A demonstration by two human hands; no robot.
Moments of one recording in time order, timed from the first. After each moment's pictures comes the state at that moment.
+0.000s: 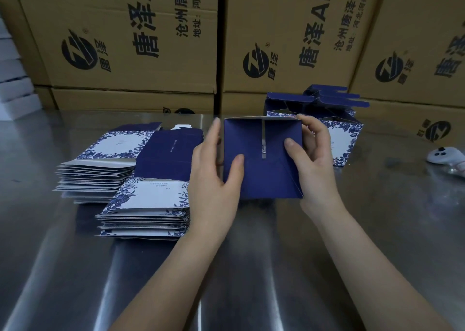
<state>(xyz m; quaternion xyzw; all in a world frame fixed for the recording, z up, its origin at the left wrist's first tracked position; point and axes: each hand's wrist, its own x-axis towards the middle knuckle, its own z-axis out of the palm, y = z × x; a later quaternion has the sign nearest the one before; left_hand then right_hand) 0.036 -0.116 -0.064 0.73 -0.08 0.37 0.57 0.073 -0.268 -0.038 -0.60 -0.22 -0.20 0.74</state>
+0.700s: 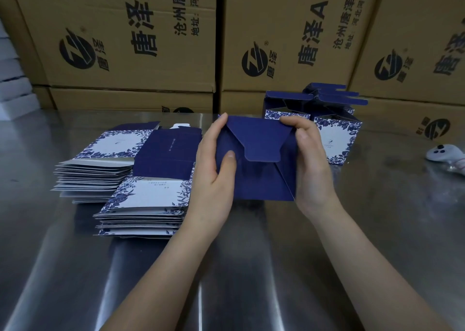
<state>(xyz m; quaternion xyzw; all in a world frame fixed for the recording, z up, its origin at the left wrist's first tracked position) 0.033 -0.115 -0.054 0.68 -0.14 0.29 0.65 0.068 -0.262 -0.033 -0.60 -0.25 -0.16 0.74</state>
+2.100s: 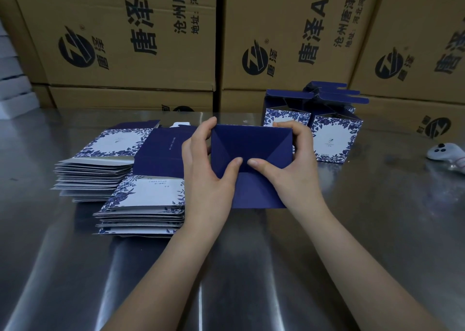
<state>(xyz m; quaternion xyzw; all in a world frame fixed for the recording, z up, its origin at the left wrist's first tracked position) 0.041 -0.111 -0.067 0.73 -0.09 0.42 0.54 0.072 -0.256 -0.049 -0.75 -0.21 -0.29 0.56</state>
